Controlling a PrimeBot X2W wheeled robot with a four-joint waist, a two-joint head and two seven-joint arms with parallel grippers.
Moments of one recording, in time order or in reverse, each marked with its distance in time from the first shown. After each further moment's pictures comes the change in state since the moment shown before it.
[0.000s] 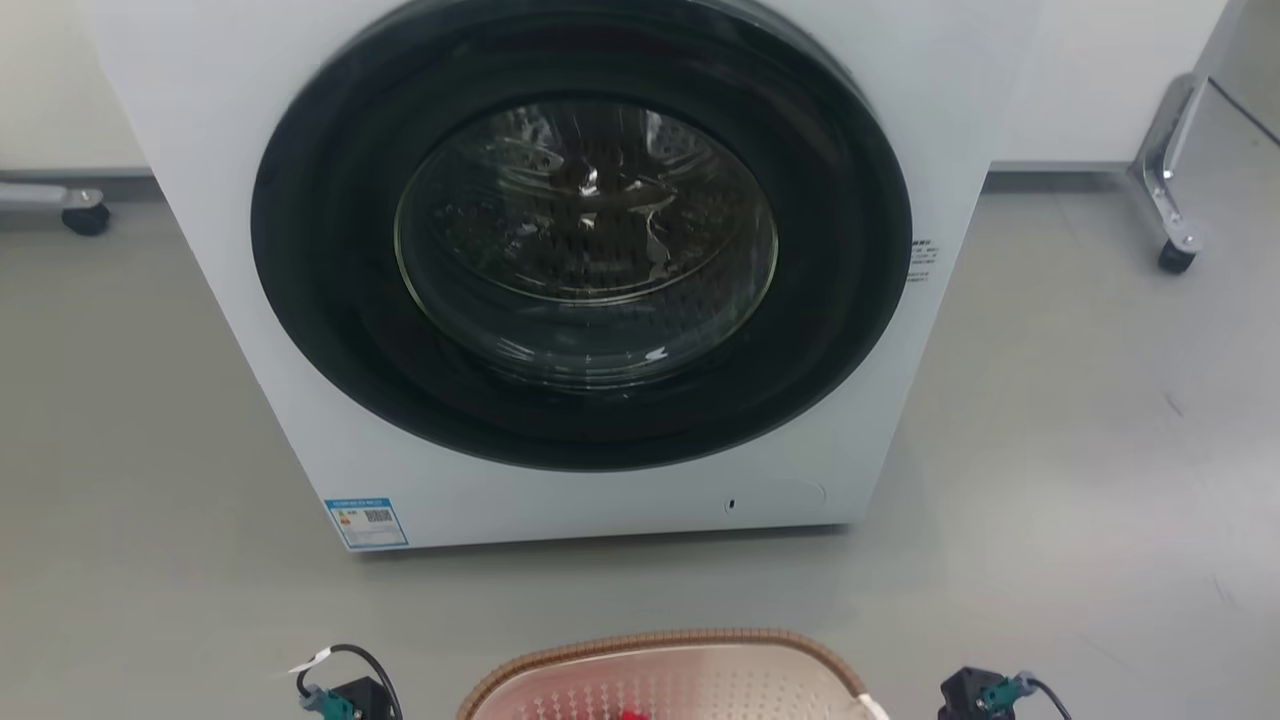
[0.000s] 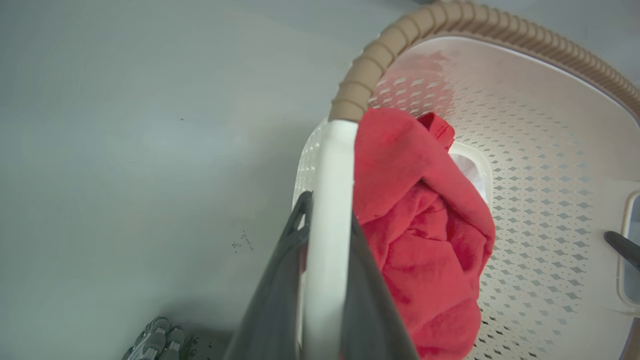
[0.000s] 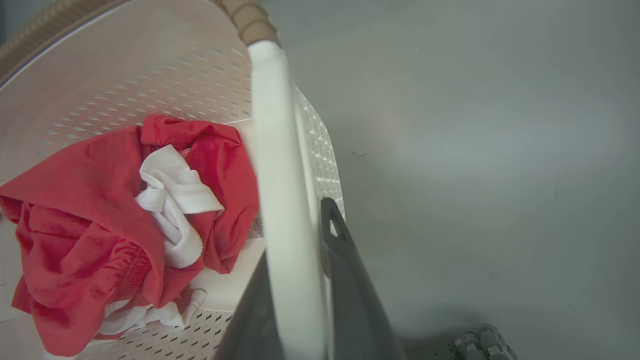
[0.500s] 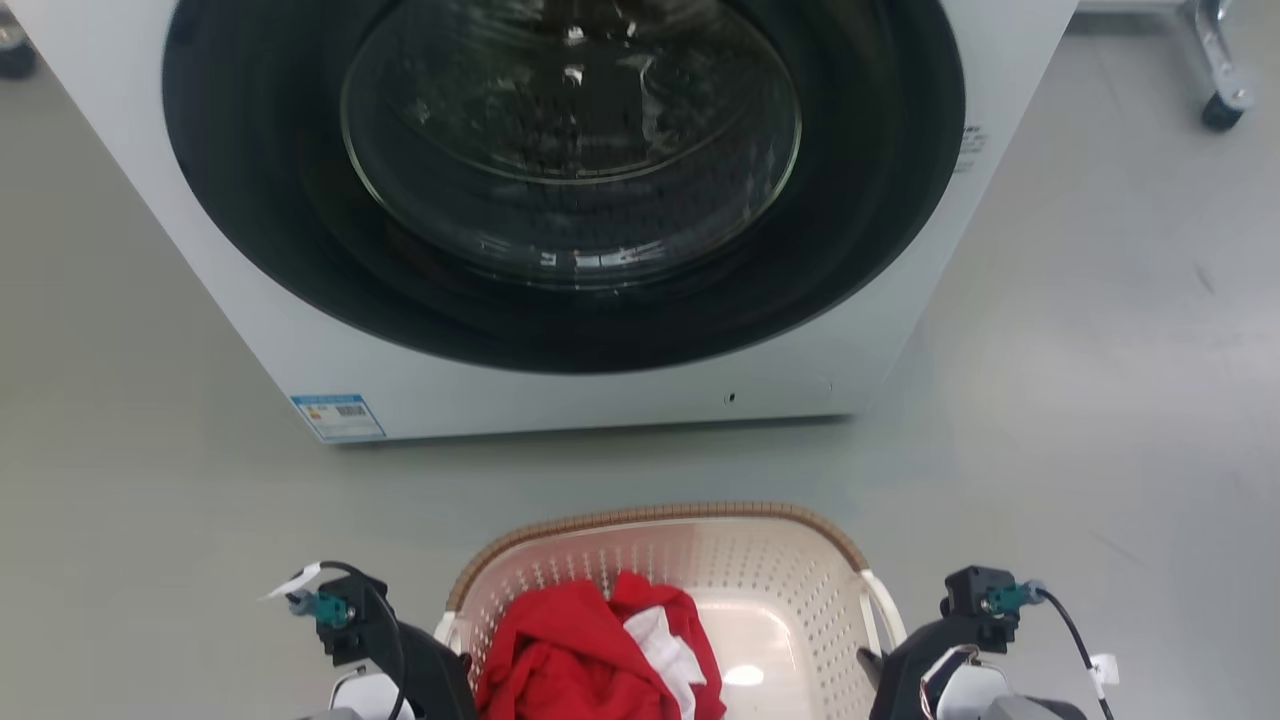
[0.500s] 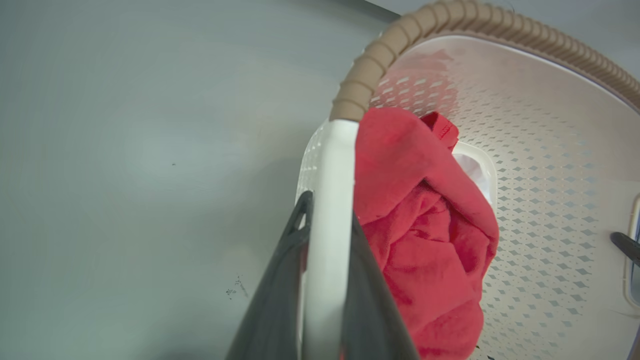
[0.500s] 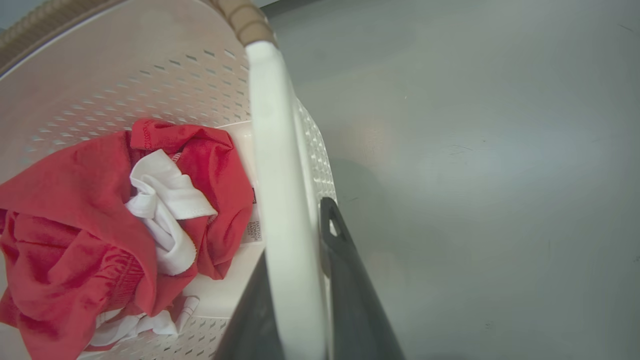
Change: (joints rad) left arm -0.103 0.002 -0.004 -0.044 0.005 0.009 -0.090; right arm -0.119 -0.006 0.001 -0.016 -0.024 -0.035 -0.111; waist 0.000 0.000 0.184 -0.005
